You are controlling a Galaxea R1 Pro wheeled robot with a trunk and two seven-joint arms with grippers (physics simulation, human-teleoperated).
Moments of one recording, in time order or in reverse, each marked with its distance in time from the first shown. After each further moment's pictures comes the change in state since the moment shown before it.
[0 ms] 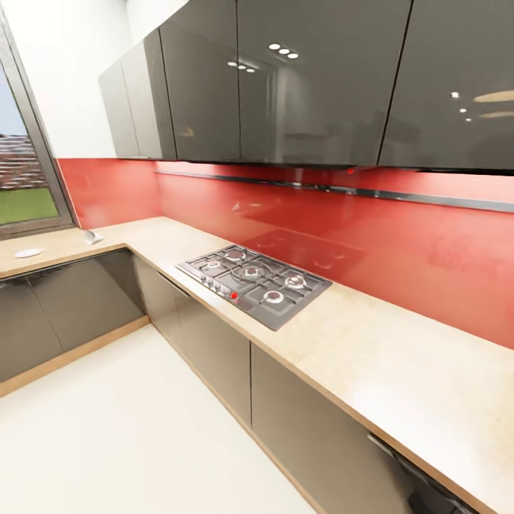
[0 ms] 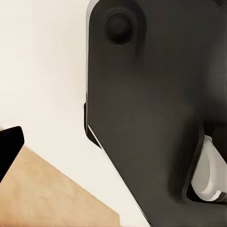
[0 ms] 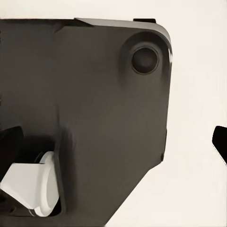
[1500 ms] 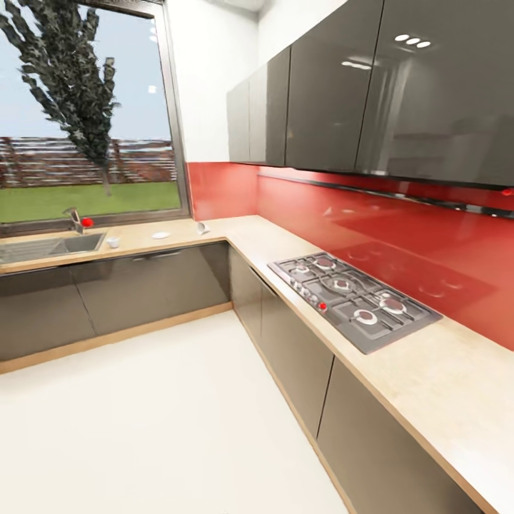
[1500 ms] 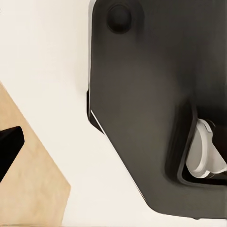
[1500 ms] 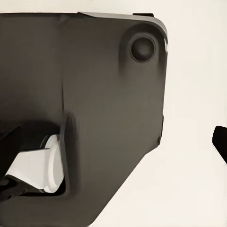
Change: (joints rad) left arm -0.001 0.000 0.000 0.000 0.000 0.000 0.000; right arm 0.000 0.000 0.001 0.001 0.000 0.000 0.000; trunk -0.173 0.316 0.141
